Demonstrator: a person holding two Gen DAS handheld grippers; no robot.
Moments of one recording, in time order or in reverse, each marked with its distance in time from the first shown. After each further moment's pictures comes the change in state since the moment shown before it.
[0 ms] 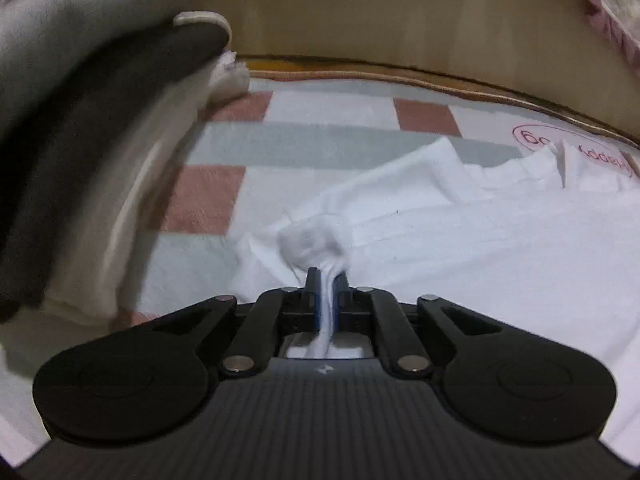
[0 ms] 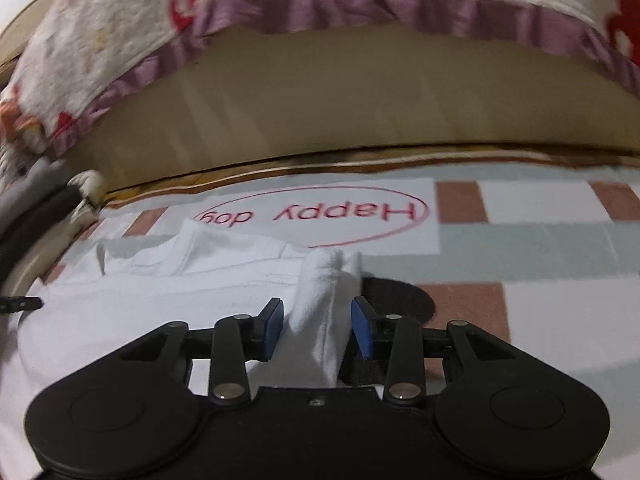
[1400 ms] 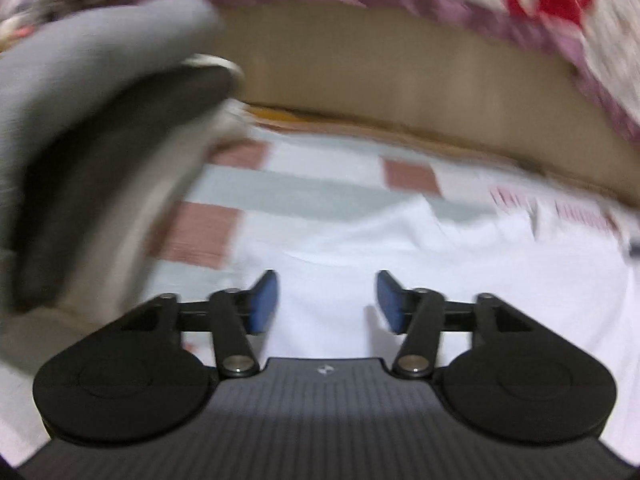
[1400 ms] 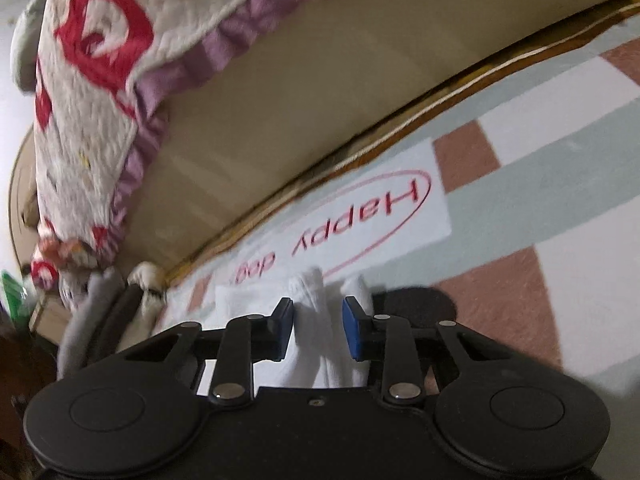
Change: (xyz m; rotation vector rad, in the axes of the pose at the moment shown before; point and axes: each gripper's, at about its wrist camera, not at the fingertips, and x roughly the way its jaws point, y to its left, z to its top) left arm -0.009 0.000 0.003 -0.049 -0.091 -0.077; right arm 0.029 -0.072 0.009 0.441 0.030 0.279
